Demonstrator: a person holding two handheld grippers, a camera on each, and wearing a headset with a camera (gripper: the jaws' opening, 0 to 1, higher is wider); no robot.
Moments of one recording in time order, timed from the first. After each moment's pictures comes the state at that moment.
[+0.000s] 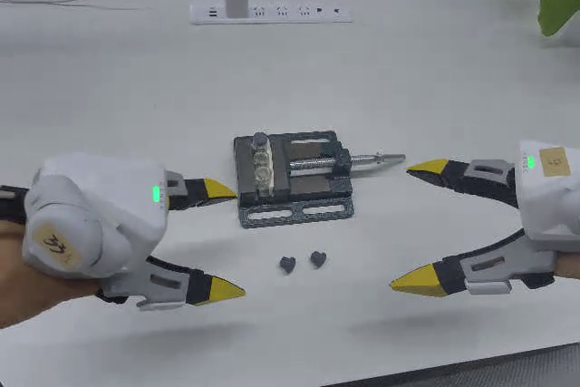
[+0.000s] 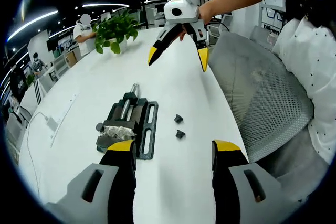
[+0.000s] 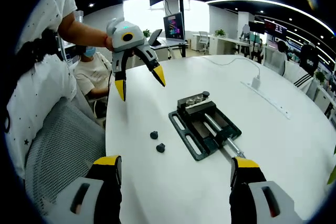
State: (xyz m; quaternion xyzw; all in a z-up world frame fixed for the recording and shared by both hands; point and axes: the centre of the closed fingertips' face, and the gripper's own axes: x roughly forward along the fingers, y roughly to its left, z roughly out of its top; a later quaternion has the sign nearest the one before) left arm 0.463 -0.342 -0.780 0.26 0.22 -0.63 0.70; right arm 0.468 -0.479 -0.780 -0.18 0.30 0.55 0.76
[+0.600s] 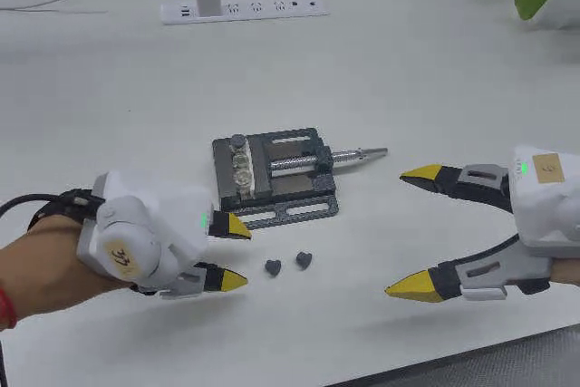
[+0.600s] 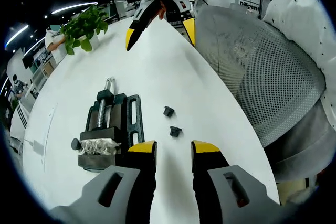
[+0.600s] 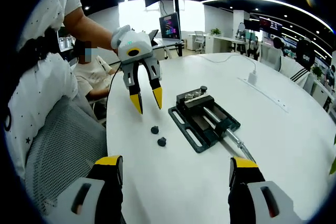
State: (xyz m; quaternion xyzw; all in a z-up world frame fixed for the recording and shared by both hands) left arm 0.463 -0.366 -0.827 0.33 0.23 -0.68 0.62; right arm 0.463 -0.492 -0.785 -0.17 0.30 0.54 0.77
